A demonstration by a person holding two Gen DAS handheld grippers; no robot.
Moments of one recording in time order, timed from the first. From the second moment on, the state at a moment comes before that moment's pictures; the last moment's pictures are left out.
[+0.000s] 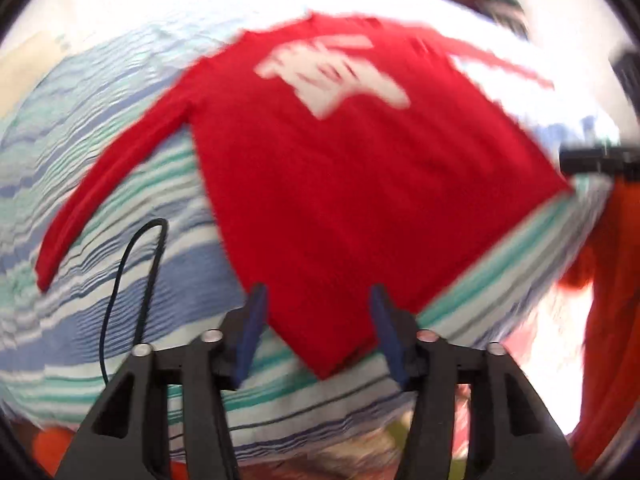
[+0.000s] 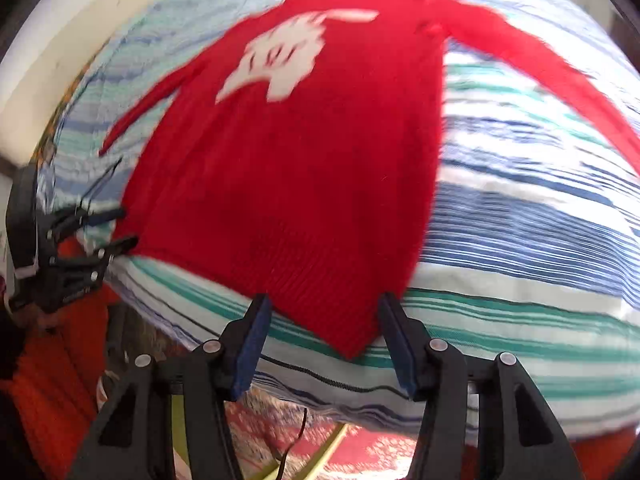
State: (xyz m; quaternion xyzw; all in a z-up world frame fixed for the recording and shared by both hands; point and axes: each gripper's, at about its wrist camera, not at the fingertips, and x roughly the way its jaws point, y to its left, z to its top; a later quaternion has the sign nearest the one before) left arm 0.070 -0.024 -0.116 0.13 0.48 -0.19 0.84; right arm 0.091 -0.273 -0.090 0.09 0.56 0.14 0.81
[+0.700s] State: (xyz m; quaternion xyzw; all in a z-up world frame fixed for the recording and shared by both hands) left arm 0.064 -0.039 -0.154 0.13 0.51 -0.16 0.83; right arm 0.081 -0.274 -0.120 0.15 0.54 0.08 0.82
